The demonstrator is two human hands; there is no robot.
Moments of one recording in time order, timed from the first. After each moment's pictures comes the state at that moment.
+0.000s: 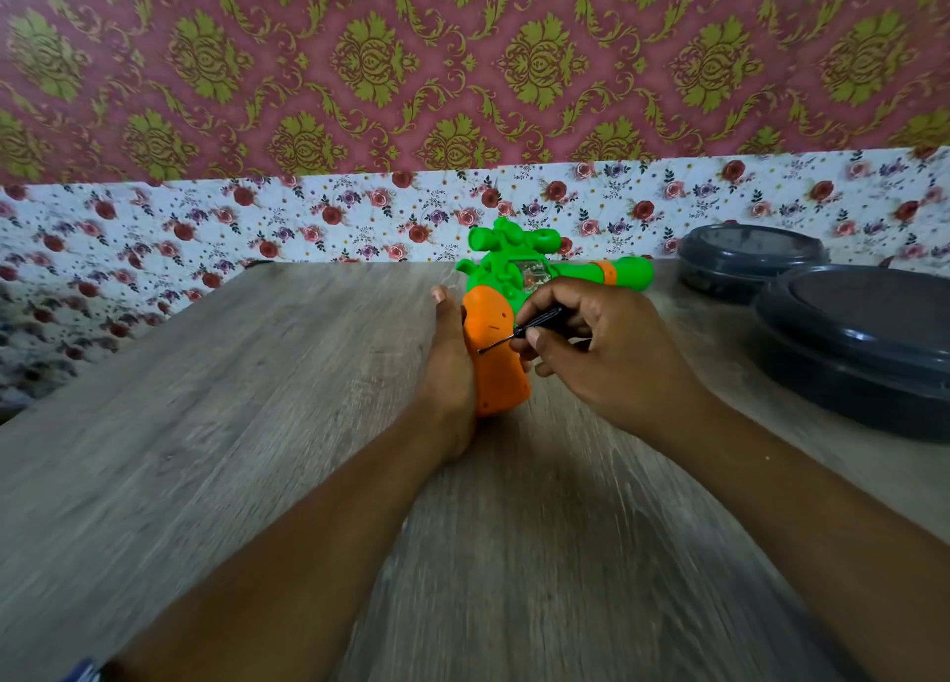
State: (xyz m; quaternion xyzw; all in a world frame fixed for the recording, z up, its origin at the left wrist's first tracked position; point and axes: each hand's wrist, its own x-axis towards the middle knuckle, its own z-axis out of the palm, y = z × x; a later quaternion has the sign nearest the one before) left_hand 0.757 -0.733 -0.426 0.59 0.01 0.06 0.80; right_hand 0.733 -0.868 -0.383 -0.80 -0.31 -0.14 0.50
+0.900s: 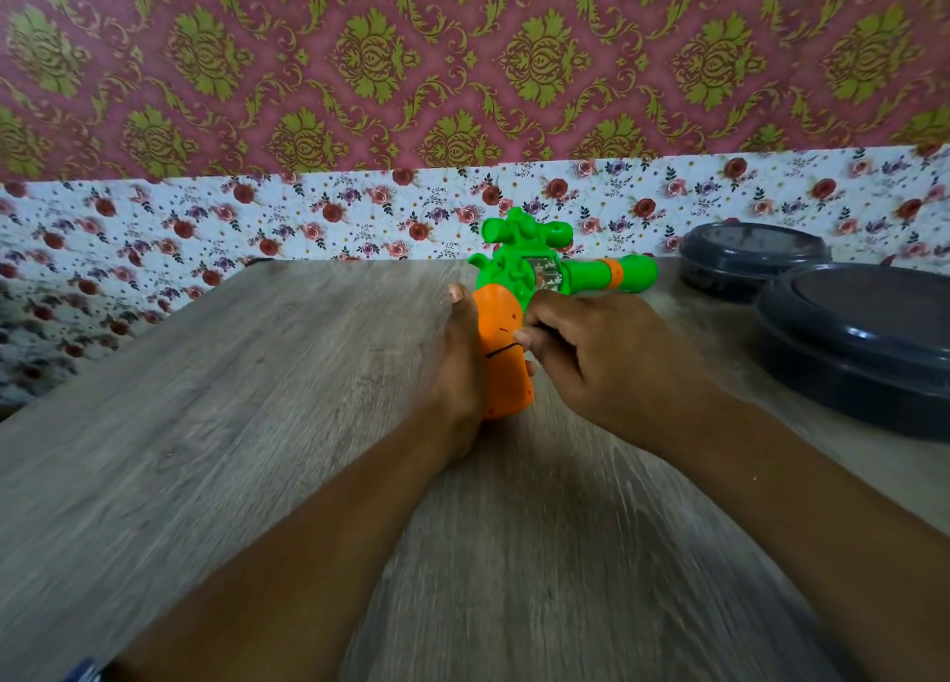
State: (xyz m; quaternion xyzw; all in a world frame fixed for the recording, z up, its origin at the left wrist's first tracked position) left_hand 0.752 -0.738 -0.426 0.62 -0.02 0.07 0.78; right_hand 0.728 -0.873 -0.378 -0.86 -0.38 -0.30 0.18
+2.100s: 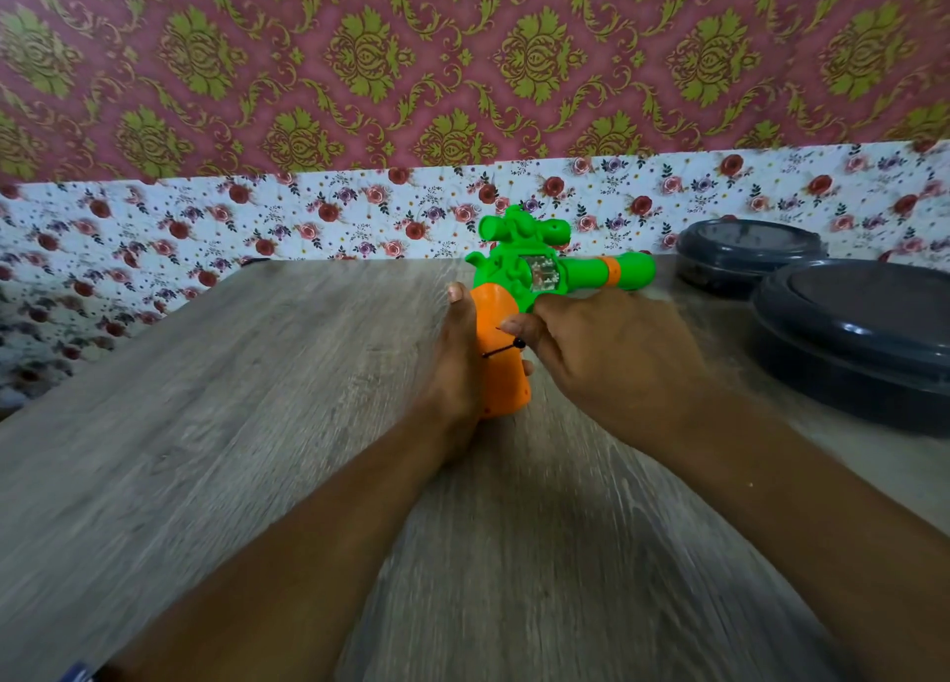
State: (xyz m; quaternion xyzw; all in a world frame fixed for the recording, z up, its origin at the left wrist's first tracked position) left_hand 0.754 -0.736 -0.427 0.63 -0.02 0.06 0.78; right_hand 0.718 -0.868 -0.371 -0.90 -0.30 -0.31 0.04
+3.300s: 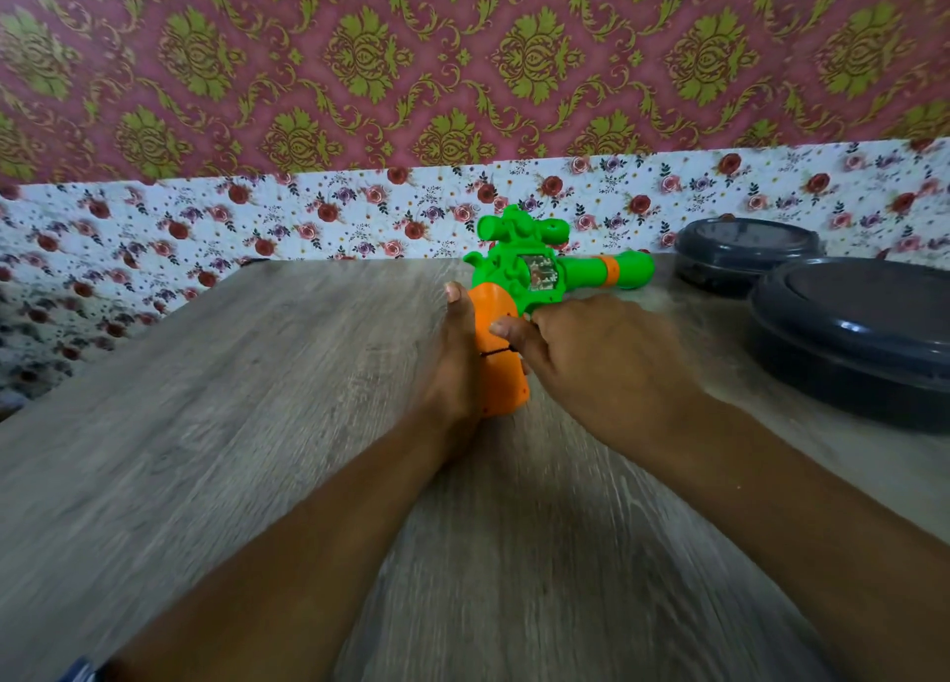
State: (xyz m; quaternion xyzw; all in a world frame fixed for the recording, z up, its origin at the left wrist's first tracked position) left_hand 0.758 -0.737 -0.434 0.57 -0.10 0.05 0.81; right_hand 0.700 -0.859 -0.362 -0.95 -0.28 -0.15 0.09
